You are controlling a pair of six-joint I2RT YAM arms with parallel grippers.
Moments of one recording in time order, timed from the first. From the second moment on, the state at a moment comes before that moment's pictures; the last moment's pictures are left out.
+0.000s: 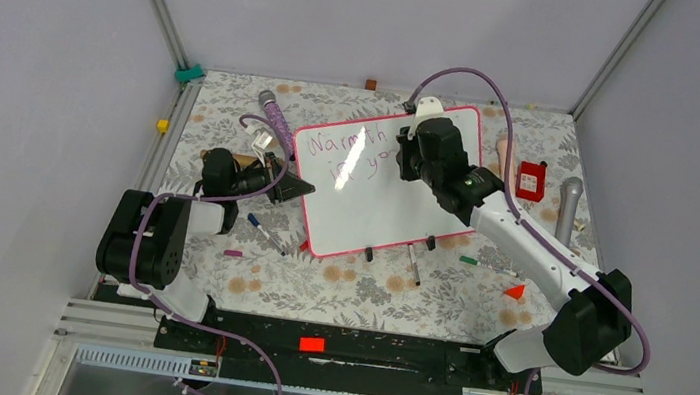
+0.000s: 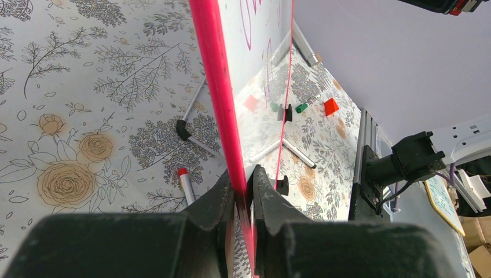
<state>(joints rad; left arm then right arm) -0.06 1.58 0.51 0.94 1.04 -0.55 0.65 1.46 1.26 -0.33 0.20 0.16</state>
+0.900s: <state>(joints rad) -0.06 1.58 0.51 0.94 1.04 -0.55 0.65 1.44 1.23 -0.31 0.24 0.18</state>
